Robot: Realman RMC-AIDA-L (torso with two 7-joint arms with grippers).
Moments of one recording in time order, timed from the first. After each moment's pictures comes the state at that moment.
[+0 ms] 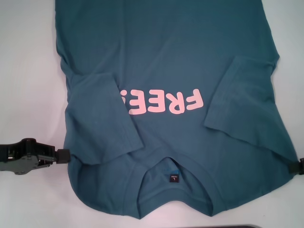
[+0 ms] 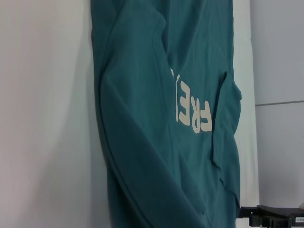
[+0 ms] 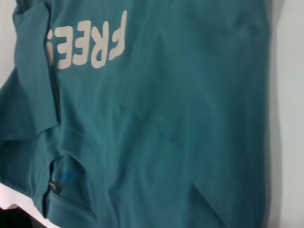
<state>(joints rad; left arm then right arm) -0.38 -2.09 -2.68 -0.85 -0.73 1.92 -2.43 0.43 1.90 -0.46 -0.65 -2.66 -1.80 2.18</state>
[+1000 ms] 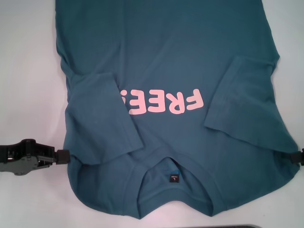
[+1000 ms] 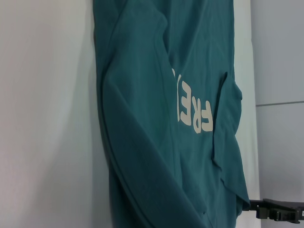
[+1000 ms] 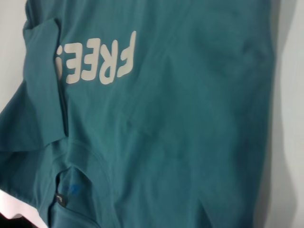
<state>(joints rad) -0.38 -2.09 -2.68 -0.85 -0.73 1.92 -2.43 0.45 1.88 -0.47 -0.66 -2.64 -1.82 2.20</state>
